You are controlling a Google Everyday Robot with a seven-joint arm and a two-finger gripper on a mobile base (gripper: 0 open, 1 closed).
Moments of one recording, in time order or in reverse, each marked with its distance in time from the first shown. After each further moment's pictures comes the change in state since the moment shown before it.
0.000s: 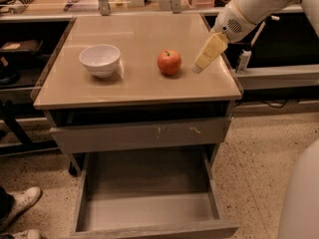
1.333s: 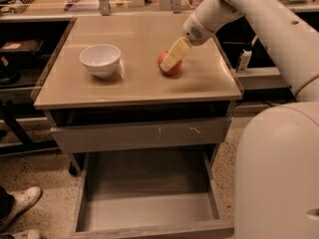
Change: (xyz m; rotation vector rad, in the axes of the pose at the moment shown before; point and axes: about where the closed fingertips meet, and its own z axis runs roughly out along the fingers) arm -0.055 -0.040 0.089 0.035 -0.045 0.010
